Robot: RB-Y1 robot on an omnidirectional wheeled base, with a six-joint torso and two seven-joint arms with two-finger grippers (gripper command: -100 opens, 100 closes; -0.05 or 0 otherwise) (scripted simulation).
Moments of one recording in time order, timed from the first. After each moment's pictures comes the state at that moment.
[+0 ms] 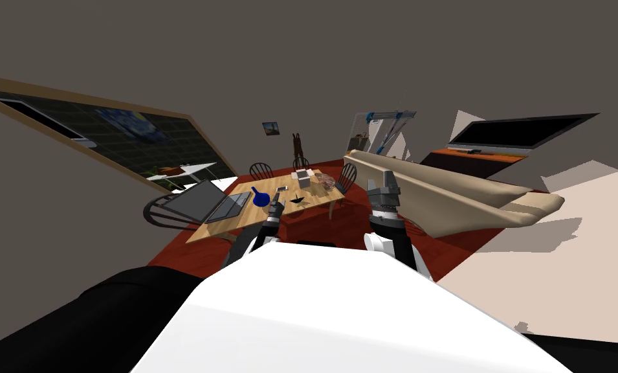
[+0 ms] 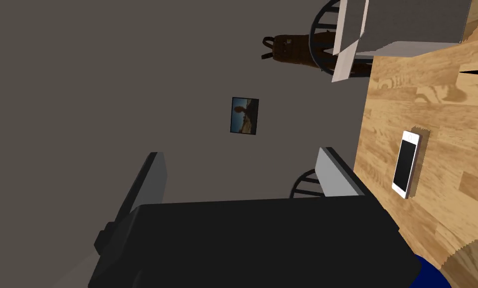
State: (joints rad) left arm 0.55 0.18 -0.11 -2.06 0.10 -0.31 0.04; right arm 0.49 -0.05 0.02 -2.36 0.06 -0.35 -0.01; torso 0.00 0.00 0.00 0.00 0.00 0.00
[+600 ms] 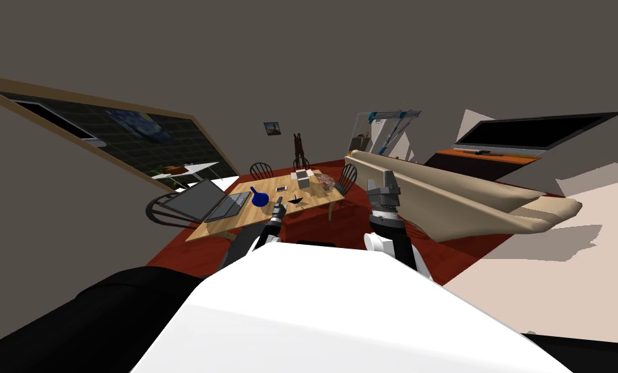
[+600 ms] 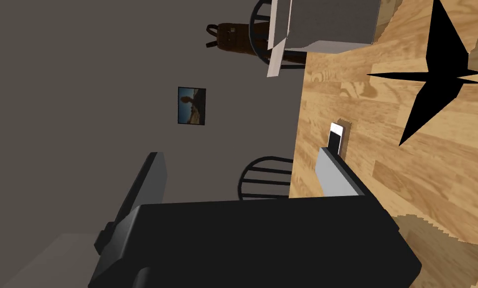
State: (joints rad) left arm 0.51 0.17 -0.10 -1.96 0.14 -0.18 0.06; right arm 0.49 -0.05 0.02 -2.36 0.06 -0.35 -0.01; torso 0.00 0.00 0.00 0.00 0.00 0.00
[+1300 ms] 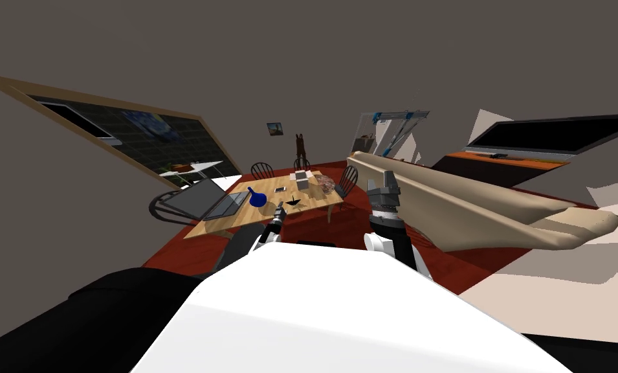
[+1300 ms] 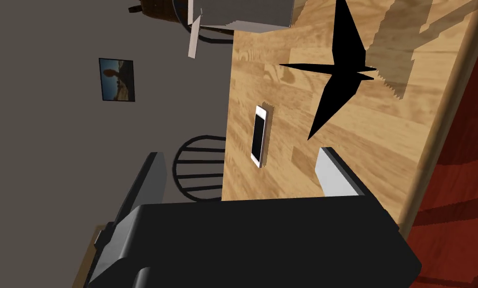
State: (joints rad) left arm 0.43 0.16 -0.05 -1.80 0.19 -0.01 0.10; right arm 0.49 -0.05 0.02 -2.36 0.06 -0.35 -0.01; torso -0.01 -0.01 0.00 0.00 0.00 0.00
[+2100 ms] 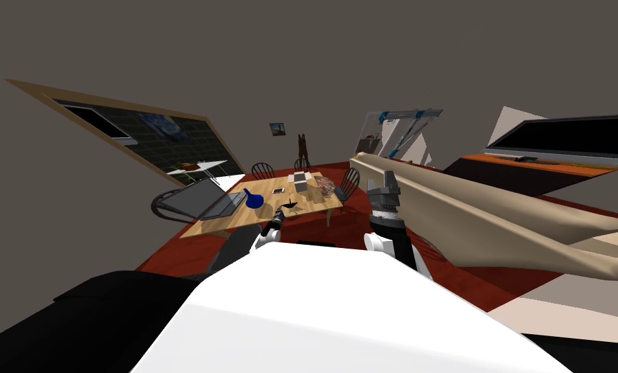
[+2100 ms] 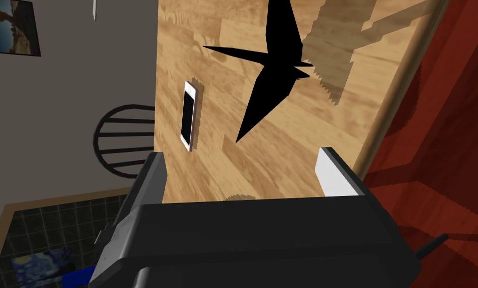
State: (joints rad) left arm 0.31 0.14 0.05 -1.61 0.23 0.16 0.15; right arm 0.49 -0.05 0.02 -2.36 0.06 -0.35 -0.01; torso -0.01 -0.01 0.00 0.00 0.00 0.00
